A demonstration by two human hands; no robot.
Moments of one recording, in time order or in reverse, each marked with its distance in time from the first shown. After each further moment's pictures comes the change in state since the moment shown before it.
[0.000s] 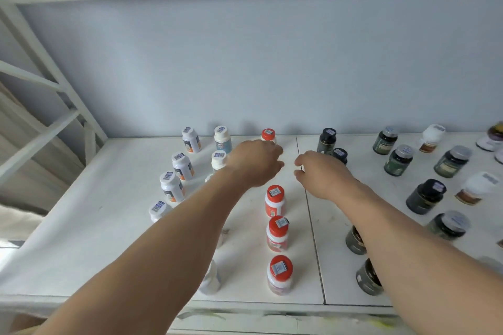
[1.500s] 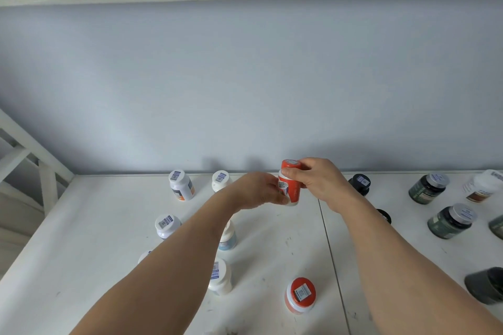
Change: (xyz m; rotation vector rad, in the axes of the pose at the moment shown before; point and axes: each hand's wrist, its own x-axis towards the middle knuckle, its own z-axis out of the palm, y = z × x) left_hand 0.131 -0.109 0.071 -1.049 -0.446 -0.182; right_hand 0.191 0.016 0.028 0.997 -0.038 0.245
